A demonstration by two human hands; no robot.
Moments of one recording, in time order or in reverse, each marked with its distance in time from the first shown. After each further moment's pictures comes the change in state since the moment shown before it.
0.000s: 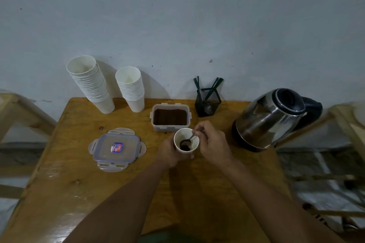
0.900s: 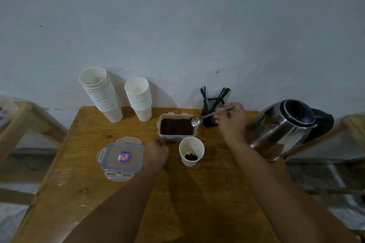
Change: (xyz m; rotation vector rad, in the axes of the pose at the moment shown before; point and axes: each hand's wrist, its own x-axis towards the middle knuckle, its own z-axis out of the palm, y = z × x) left_hand 0.008 0.014 -0.047 0.242 0.405 -0.262; right_hand 0.078 -0.003 -0.025 0.393 0.472 0.379
